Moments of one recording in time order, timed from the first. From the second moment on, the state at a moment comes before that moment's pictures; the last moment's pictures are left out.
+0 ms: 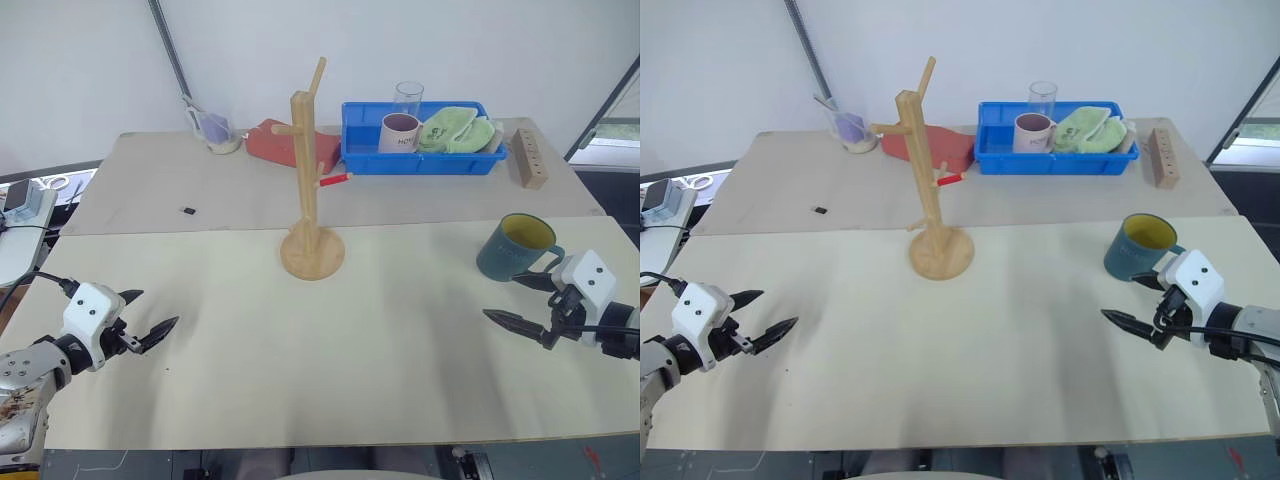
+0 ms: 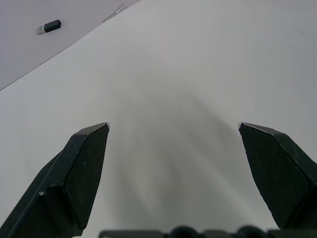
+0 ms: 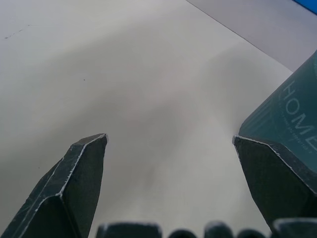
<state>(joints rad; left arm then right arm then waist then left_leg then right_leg) 0.21 0.79 0.40 -0.05 -0.31 0.19 -0.84 0.09 -0.95 -0.35 -0.15 0.36 0.35 1.00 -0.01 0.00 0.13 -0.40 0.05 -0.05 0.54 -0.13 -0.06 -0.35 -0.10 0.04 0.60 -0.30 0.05</state>
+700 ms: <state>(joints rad) 0.16 0.80 0.41 0.03 -0.38 0.12 -0.98 0.10 -0.92 -0.35 -0.15 0.36 0.33 1.00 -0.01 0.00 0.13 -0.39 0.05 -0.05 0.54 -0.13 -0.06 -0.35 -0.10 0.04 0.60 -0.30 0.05</state>
